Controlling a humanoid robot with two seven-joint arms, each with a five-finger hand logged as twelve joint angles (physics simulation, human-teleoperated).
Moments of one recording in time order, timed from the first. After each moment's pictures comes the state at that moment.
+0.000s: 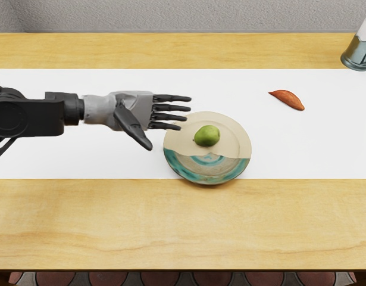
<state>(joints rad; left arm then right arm) -0.85 0.46 -0.78 -1.19 0.08 -0.60 0.61 -0.07 0.00 0.09 0.24 -0.14 -0.03 0.11</state>
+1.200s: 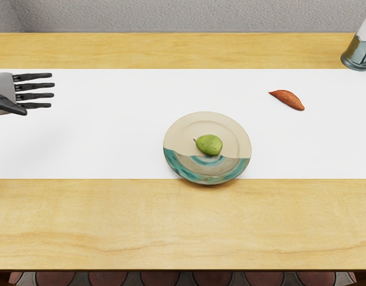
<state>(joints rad) -0.77 0.94 -0.79 -1.04 -0.11 -0.61 0.61 -0.07 0.00 0.09 0.24 -0.14 -0.03 0.11</state>
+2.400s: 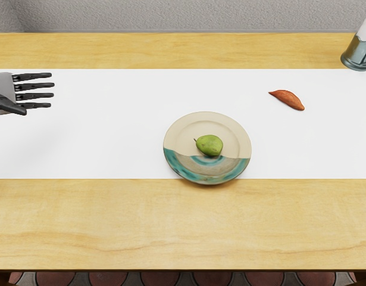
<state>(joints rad) -0.77 0.94 -0.79 -1.04 -0.11 -0.61 0.61 -0.07 0.00 0.09 0.24 -0.14 -0.03 0.11</state>
